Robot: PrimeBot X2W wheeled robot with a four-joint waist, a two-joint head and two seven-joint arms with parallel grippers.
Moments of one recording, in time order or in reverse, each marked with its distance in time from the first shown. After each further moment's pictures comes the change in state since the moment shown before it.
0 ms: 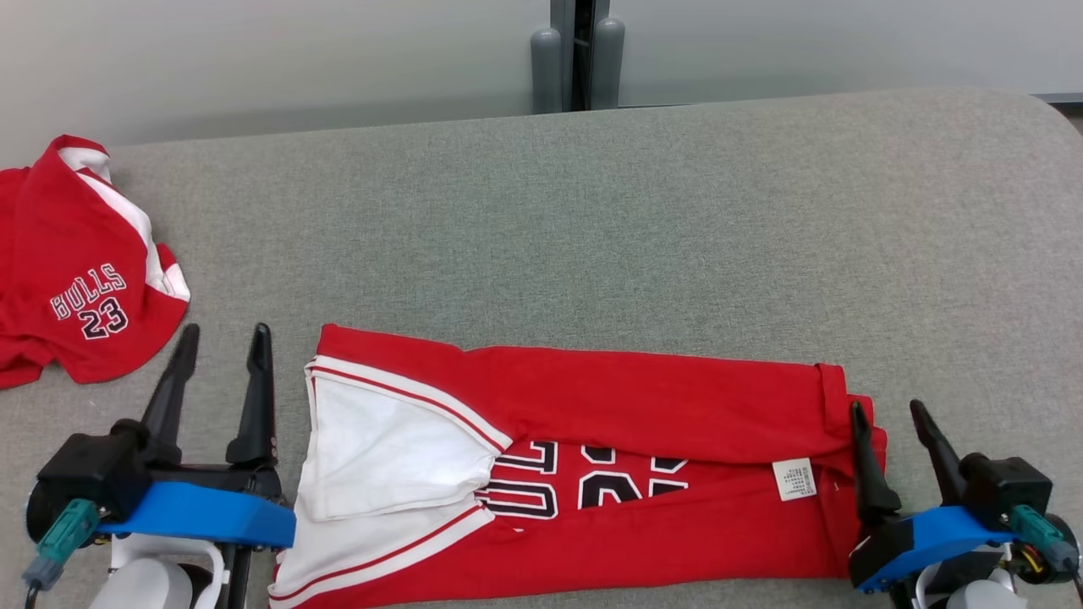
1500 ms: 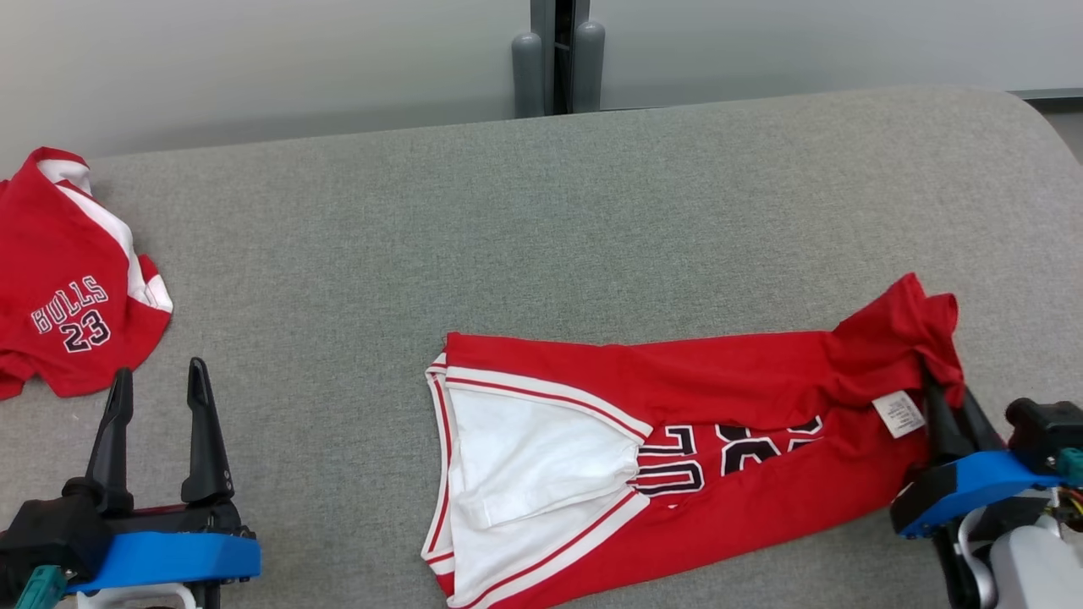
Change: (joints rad) left arm 0.111 -0.370 0.523 0.025 0.460 -0.297 0.000; right arm -0.126 -0.101 -0.027 0.120 0.027 0.000 0.023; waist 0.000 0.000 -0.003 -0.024
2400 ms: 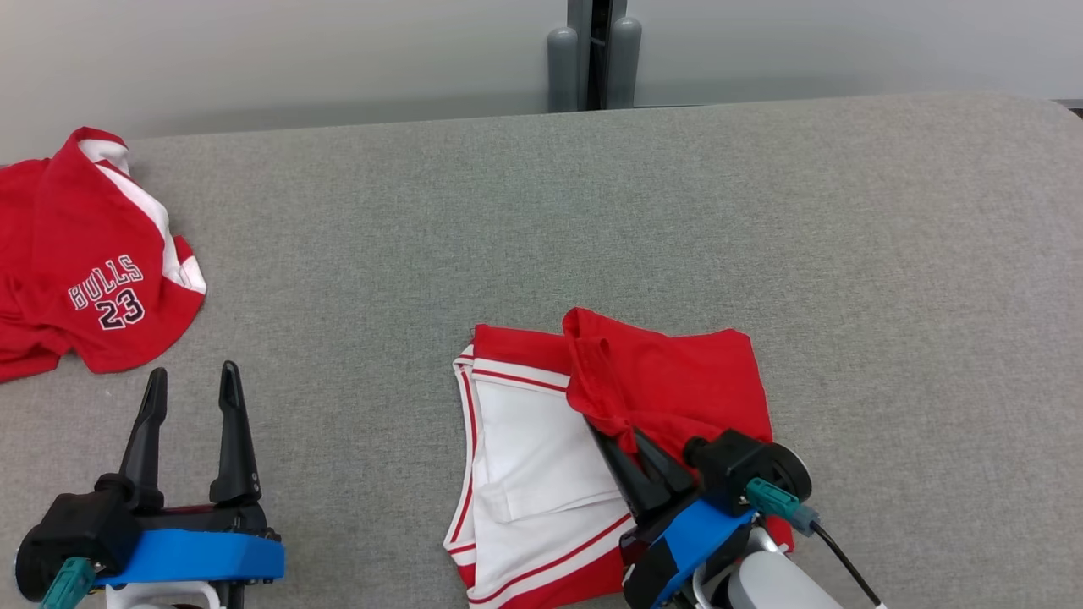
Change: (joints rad) left arm -0.004 -0.002 -0.041 0.029 -0.017 -0.007 0.000; right arm -0.020 0.171 0.580 -0.116 0.073 0.000 0.038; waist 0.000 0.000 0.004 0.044
